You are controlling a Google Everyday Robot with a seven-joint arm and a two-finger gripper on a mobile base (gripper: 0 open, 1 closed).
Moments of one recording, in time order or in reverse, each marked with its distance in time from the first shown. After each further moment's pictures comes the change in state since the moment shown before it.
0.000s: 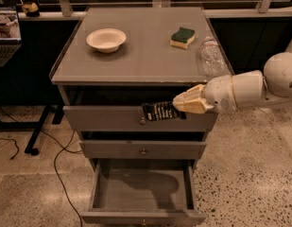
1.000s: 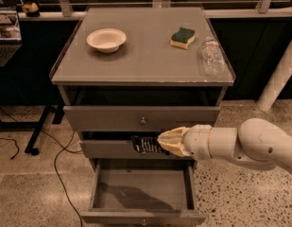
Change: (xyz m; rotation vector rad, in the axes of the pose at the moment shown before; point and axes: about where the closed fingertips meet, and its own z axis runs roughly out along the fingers) arm 0.082 0.065 0.071 0.143 -0.032 -0.033
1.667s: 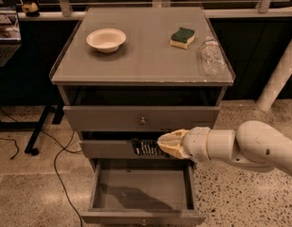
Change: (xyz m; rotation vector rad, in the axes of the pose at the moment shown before) arm 0.009 0.002 0.004 0.001 0.017 0.027
